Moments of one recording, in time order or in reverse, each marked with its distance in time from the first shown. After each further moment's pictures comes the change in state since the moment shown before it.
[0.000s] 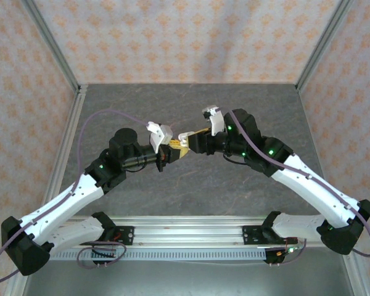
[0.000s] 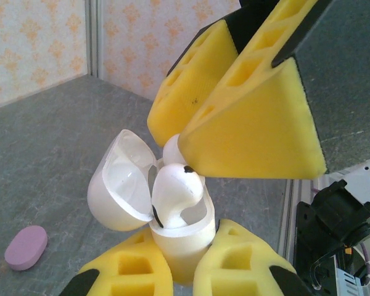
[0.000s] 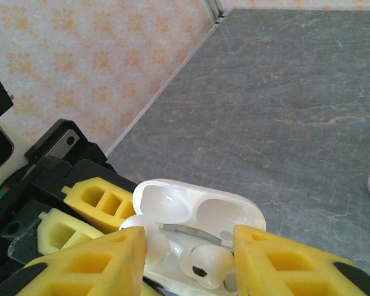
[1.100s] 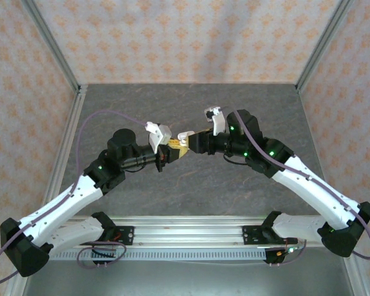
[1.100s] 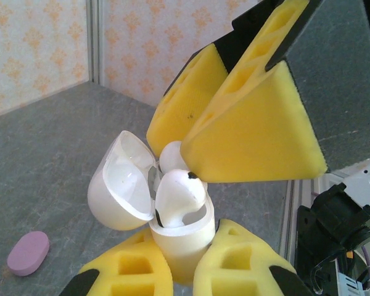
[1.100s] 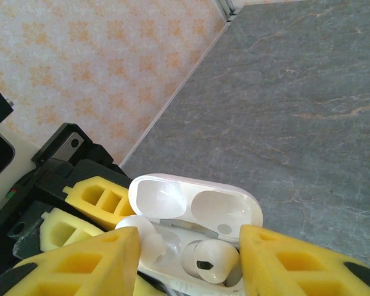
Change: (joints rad) left arm 0.000 -0.017 -0.006 0.012 -0.004 0.000; right arm -0.026 -0.021 -0.047 0.057 -0.068 0.078
